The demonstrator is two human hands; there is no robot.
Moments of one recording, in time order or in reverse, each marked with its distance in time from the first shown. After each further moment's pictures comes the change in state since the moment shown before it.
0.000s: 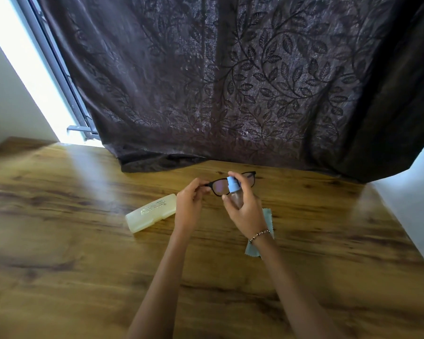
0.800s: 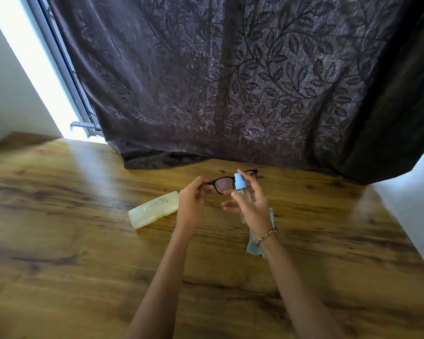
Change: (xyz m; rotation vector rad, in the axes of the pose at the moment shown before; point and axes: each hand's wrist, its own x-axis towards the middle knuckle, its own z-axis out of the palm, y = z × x) left_hand -0.002 0.004 -0.004 -0.010 -0.014 0.015; right_hand -0.002 -0.009 -0.002 0.579 -0.028 0.301
